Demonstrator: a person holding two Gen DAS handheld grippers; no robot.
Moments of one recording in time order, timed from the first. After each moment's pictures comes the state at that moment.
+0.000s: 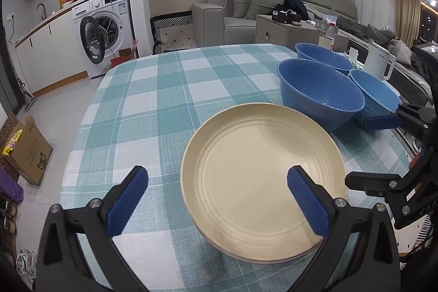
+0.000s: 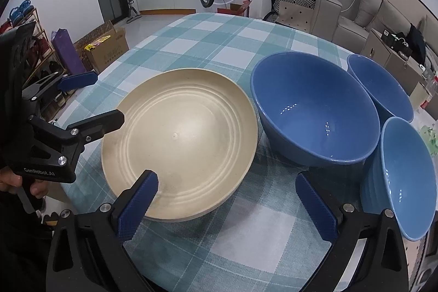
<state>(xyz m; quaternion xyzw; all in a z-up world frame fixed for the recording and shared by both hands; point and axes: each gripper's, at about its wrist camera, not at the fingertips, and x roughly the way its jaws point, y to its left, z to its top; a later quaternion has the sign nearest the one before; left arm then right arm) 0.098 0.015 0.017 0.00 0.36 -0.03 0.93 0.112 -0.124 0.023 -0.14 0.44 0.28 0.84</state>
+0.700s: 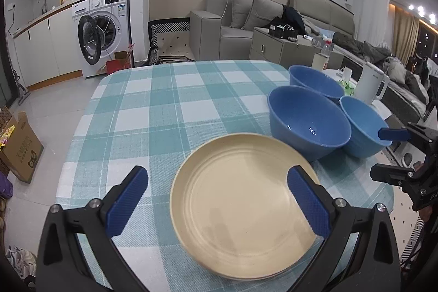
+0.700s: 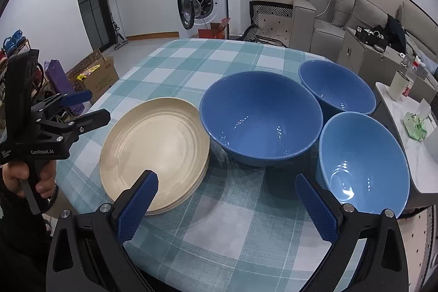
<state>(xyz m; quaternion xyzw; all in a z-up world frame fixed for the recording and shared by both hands) 0.112 0.014 0.050 -0.04 0.34 -0.05 0.94 0.111 -0.190 0.069 -0.09 0.41 0.25 0.87</state>
